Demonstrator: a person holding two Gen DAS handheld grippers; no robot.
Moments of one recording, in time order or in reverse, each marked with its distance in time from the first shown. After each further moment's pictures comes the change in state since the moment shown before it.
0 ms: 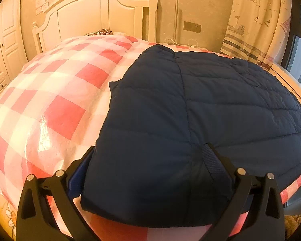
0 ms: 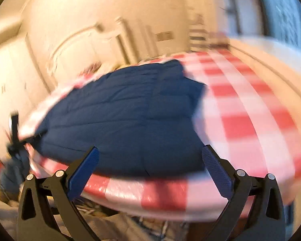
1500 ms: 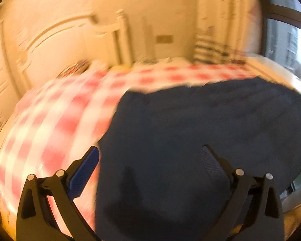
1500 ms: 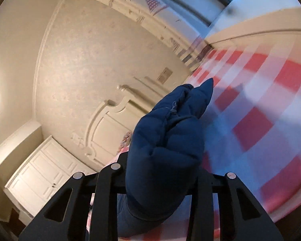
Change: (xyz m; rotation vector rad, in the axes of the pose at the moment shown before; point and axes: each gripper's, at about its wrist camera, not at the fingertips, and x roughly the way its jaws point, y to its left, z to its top) left arm -0.054 -0.121 0.053 0.223 -0.101 -0.062; right arm -0.017 -0.049 0.018 0.459 -0.345 0.322
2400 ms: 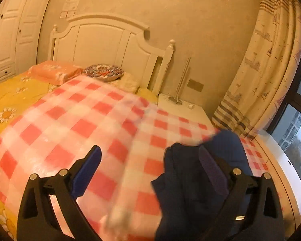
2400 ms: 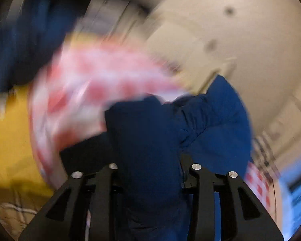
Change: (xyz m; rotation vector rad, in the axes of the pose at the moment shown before) left arm -0.063 0.220 0.003 -0.459 -0.178 -0.018; right arm 0.205 0.297 -0.339 -1.655 0.516 -0.158
